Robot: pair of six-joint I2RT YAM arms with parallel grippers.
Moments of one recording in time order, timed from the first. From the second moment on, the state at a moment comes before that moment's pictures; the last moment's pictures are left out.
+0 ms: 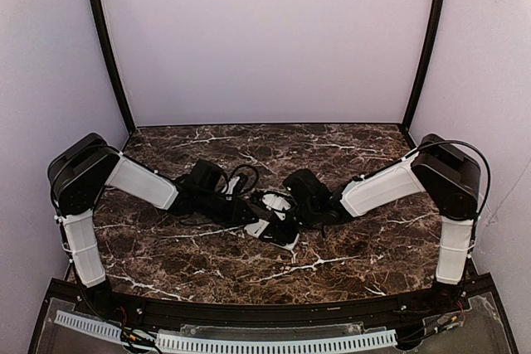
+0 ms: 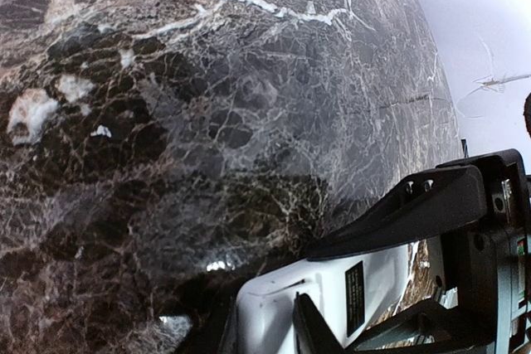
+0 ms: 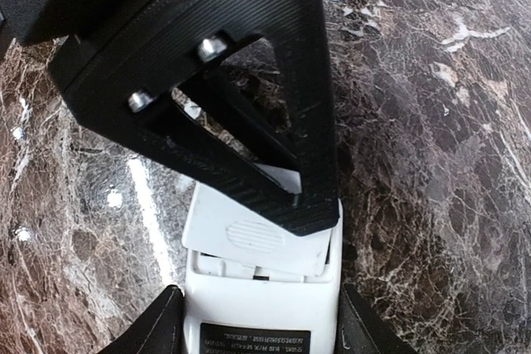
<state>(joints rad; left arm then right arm) -0.70 1.91 0.89 0.20 0.50 -0.56 0.95 1.95 1.03 0.10 -0.28 -0.10</state>
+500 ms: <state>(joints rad) -0.70 1.92 0.91 0.19 0.49 -0.56 0.95 1.95 1.02 0.14 -0.28 -0.06</state>
